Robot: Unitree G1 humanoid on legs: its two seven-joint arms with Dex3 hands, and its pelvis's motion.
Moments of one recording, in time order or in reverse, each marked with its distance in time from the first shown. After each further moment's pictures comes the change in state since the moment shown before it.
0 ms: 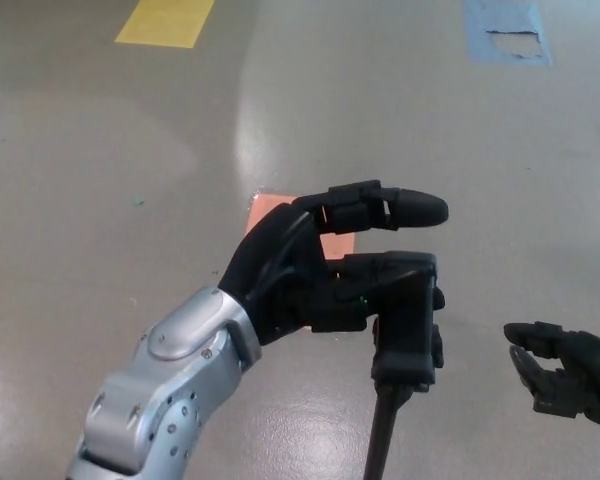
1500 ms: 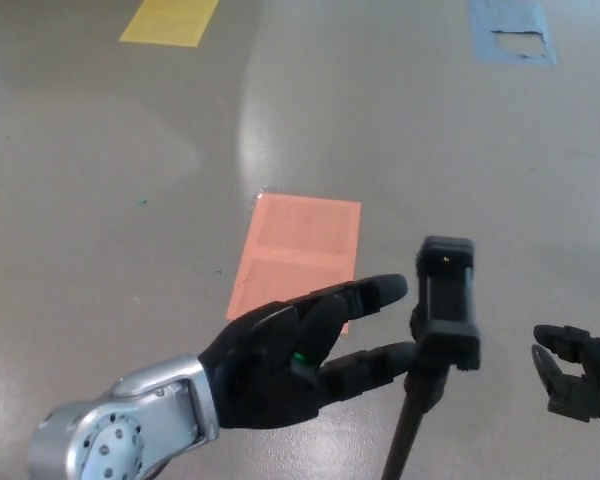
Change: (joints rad) left_arm 0.107 0.113 0.049 0.016 -0.262 0.339 -0.216; right_arm 0.013 -0.009 -0.036 0.037 0.032 0.000 -0.107
